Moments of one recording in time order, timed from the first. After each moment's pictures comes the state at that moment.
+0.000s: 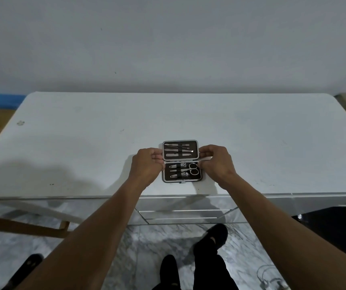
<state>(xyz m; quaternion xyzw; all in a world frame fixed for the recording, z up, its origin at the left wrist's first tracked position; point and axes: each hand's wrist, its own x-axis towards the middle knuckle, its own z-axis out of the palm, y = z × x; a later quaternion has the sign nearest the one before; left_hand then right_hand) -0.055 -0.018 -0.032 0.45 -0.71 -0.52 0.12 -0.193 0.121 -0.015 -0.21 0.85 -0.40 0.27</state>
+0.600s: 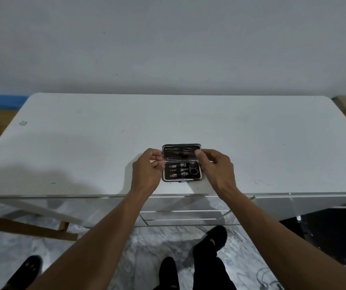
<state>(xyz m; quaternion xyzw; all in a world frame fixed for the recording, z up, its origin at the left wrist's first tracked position) -0.044 0.001 -0.046 0.42 -0.72 -0.50 0.23 -0.175 0.135 -0.023 -0.21 0.83 -0.48 0.21</state>
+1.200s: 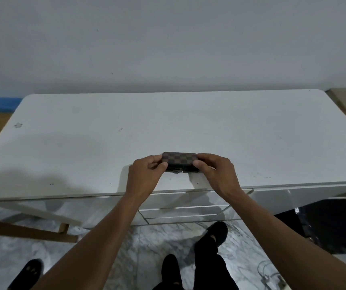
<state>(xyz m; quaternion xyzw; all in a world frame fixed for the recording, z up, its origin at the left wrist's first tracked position) -0.025 0.009 -0.037 0.41 -0.74 -0.50 0.19 -0.167 0.154 -0.025 -0.26 0.83 -0.44 0.23</state>
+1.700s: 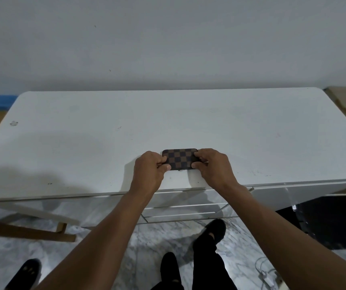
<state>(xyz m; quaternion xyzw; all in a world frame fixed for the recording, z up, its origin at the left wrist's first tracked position) -0.038 0.006 -0.048 0.37 -0.82 -0.40 0.19 -0.170 0.138 -0.024 -0.33 0.87 -0.31 0.18</state>
